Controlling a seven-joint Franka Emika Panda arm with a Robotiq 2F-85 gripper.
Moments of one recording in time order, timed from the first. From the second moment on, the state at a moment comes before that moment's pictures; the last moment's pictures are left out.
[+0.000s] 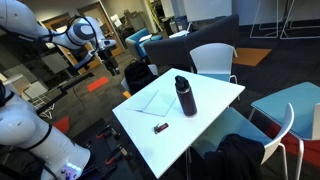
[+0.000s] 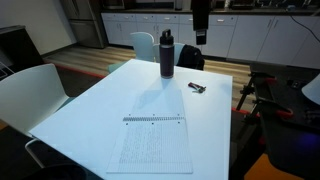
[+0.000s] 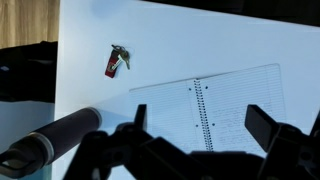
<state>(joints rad) 0.18 -0.06 0.28 -2.25 -0.18 1.99 0.40</state>
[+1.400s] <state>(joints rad) 0.45 0.51 0.23 -2.14 -0.39 2.43 0.39</state>
